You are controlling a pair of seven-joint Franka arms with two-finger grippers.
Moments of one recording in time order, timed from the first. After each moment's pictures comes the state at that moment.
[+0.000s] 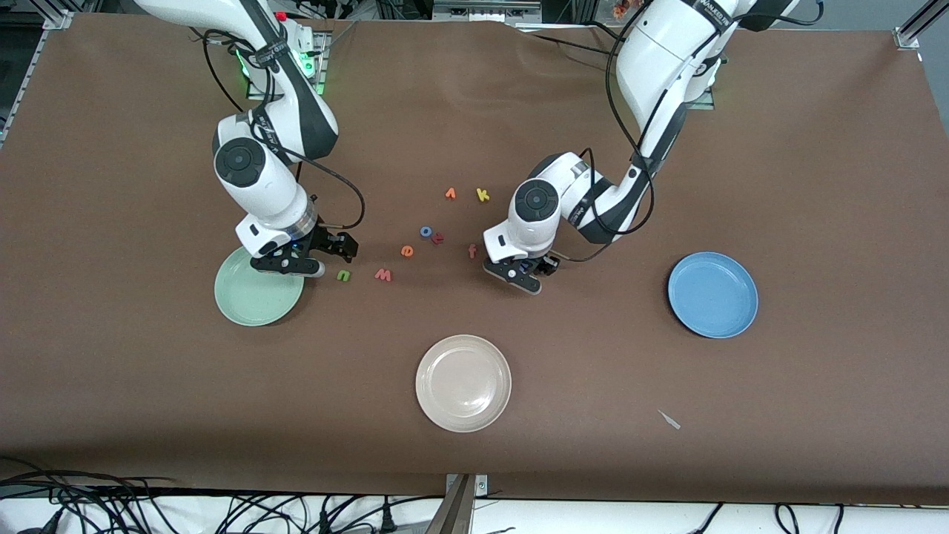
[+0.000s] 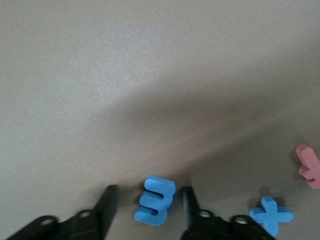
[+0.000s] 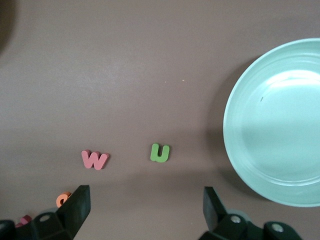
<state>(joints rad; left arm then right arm) -0.51 0.73 -0.17 -1.69 0.15 2.37 -0.29 0.36 0.30 0.03 -2.10 0.01 2.47 0.49</state>
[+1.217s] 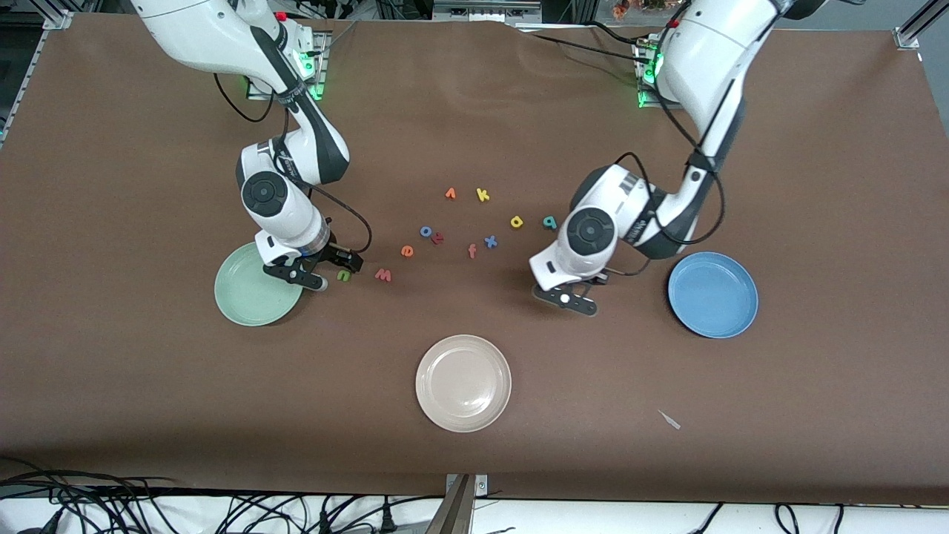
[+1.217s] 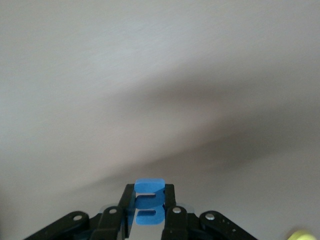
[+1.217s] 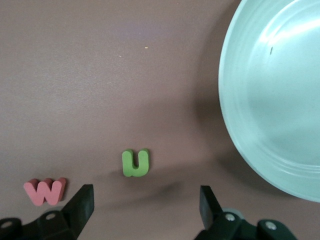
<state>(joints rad) -0.34 0.65 -0.16 -1.63 0.13 2.07 -0.20 0.36 0.45 0.02 -2.10 0.01 2.56 0.67</state>
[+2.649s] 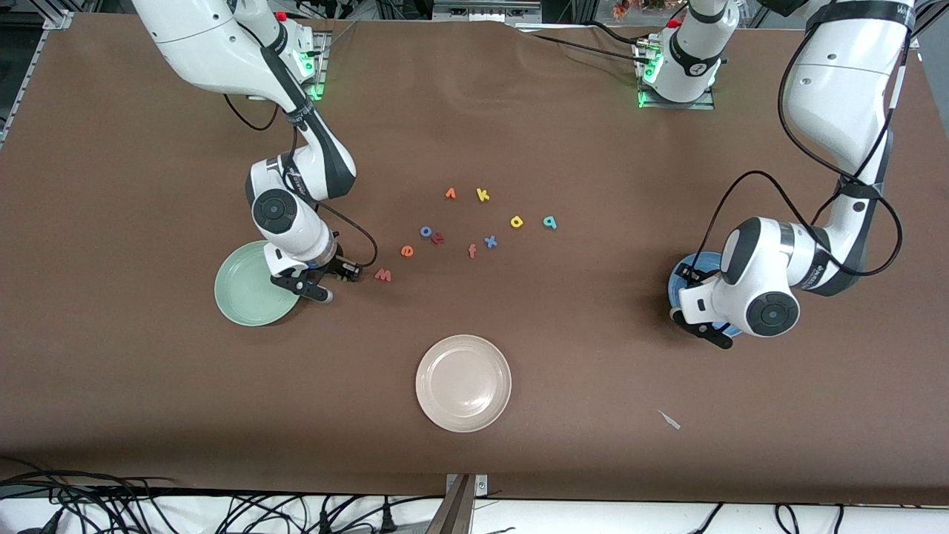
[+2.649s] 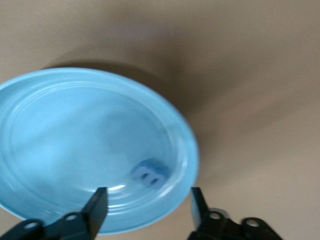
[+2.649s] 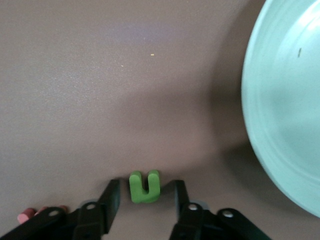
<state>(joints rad) 0.03 0.67 -0.17 -1.59 0.13 1.81 0.21 0.36 0.54 0.02 -2.02 0.01 2.56 0.71</state>
